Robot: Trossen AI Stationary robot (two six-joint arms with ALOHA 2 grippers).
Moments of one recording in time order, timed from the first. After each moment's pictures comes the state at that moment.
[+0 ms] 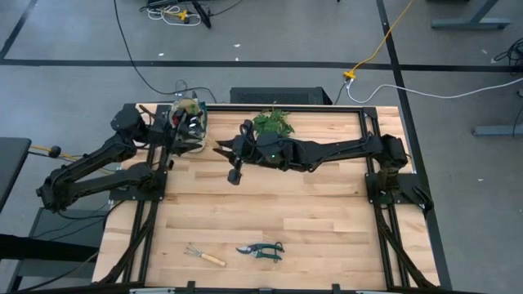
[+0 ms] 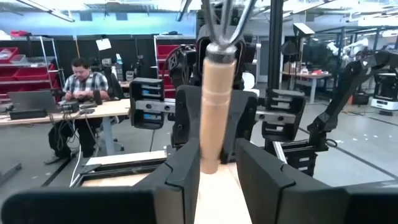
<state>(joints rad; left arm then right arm) 0.59 0.59 0.60 0.18 0.74 -0.07 0.07 1.92 1.74 0.08 0.28 -0.07</state>
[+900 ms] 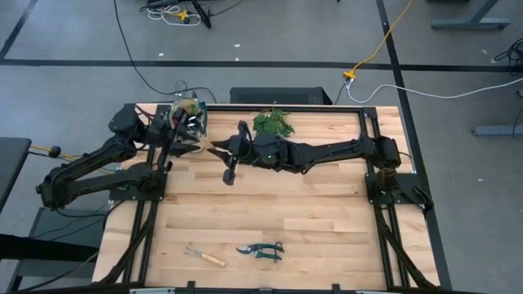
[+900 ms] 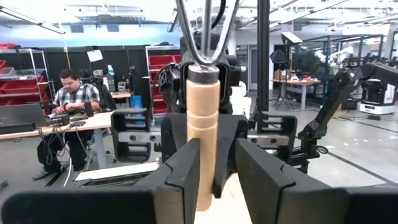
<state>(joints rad) 0.55 0.59 0.60 0.24 0.74 -0.09 0.06 1.98 1.74 0.23 0.24 -0.06</state>
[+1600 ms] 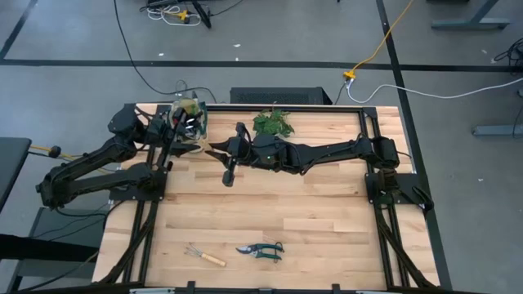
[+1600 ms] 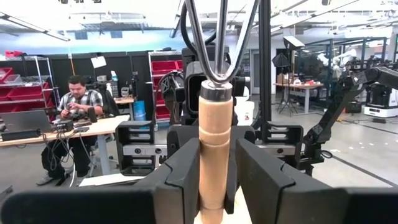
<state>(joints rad) 0.53 0.59 0.60 0.26 0.70 -0.09 0.06 2.00 1.74 0.25 0.22 -0.06</state>
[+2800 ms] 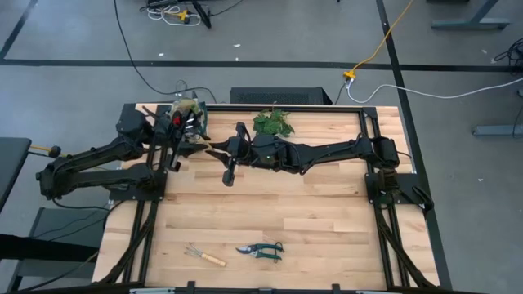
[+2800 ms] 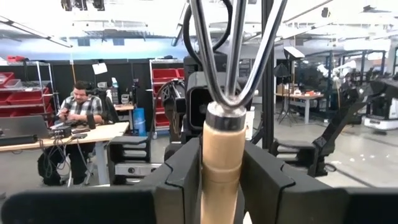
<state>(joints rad) 0.43 0.69 0.60 0.40 0.60 -0.12 0.06 1.99 1.74 0.24 0.22 -0.06</state>
